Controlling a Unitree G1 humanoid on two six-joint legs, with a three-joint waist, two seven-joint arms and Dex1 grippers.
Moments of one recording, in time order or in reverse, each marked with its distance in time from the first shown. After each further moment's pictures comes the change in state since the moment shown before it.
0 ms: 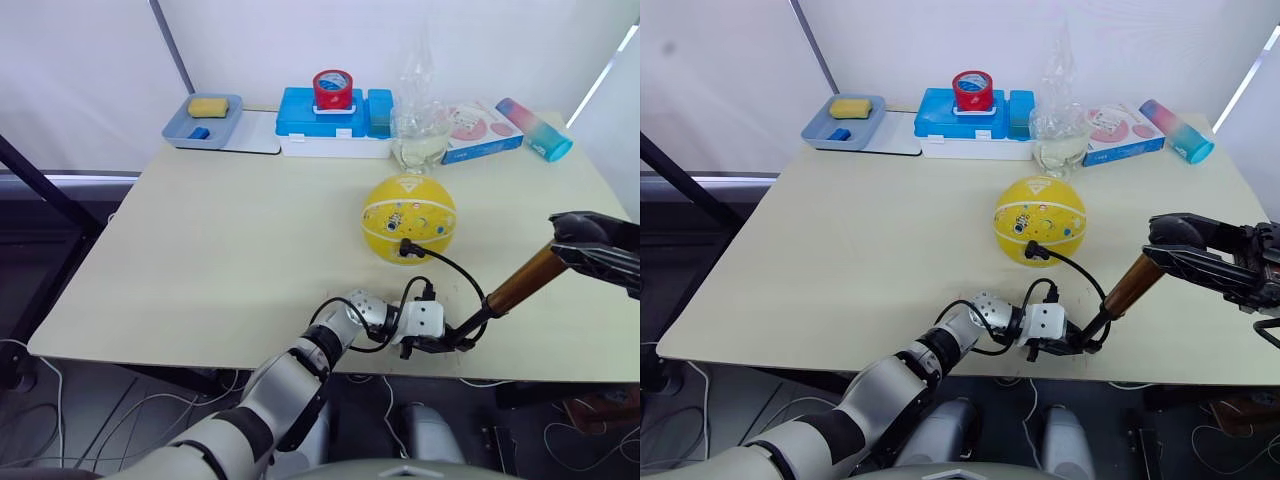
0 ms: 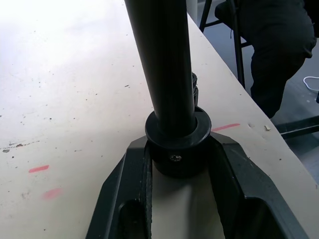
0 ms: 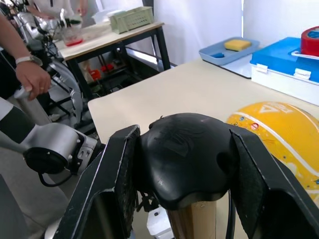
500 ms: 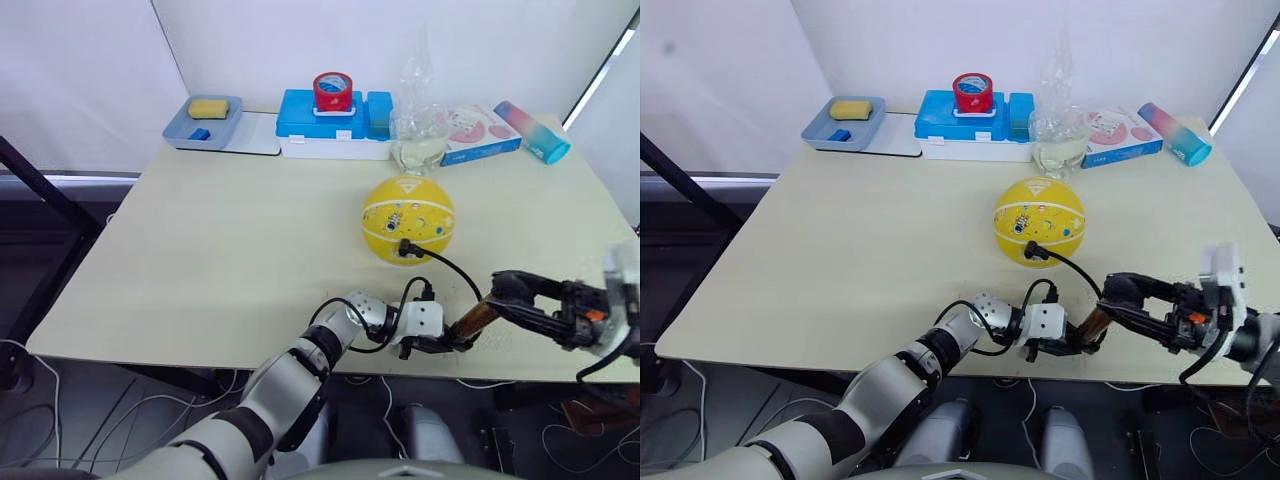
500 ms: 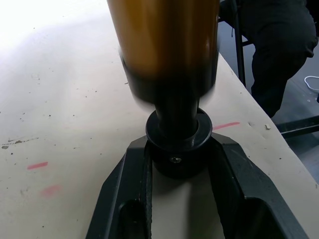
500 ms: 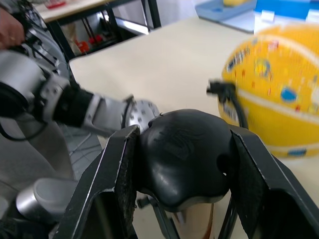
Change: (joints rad) left arm 0.000 0.000 -0.004 0.004 0.002 0.013 0.007; right arm 0.151 0.219 0.386 0.019 -0.474 -0.376 0.068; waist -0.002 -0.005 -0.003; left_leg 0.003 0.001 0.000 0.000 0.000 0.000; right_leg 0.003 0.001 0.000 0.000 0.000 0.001
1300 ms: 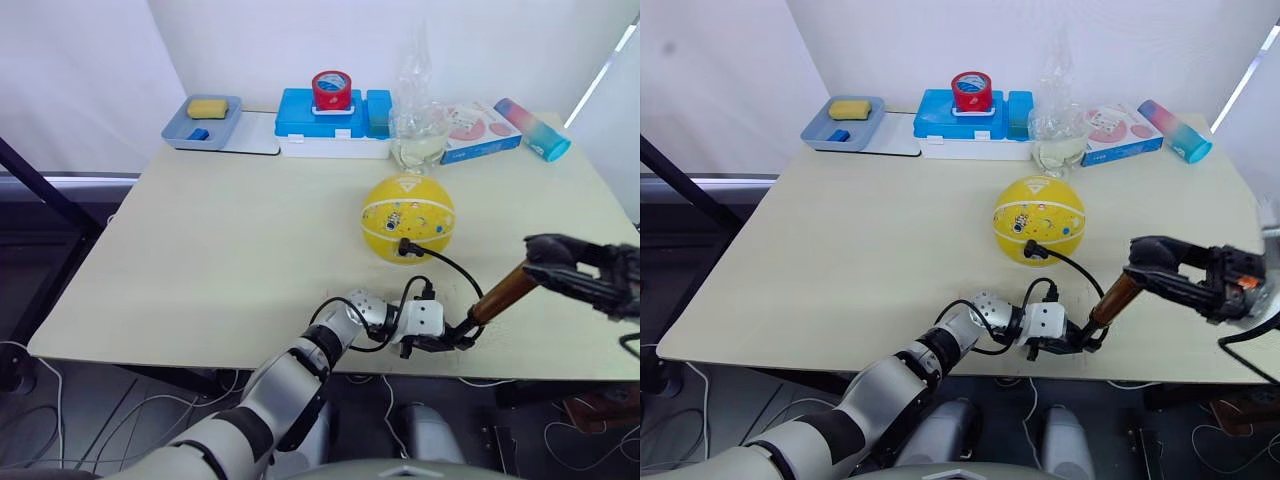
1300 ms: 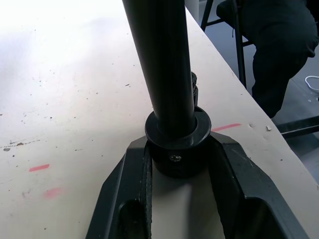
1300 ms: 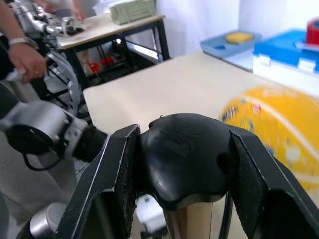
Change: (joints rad) left arm 0.000 0.000 0.006 -0.006 -0.002 -0.003 0.001; right arm -0.190 -0.178 -0.259 0.013 0.339 0.265 -0.003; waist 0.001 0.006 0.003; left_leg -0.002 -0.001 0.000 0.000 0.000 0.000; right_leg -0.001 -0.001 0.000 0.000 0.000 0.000
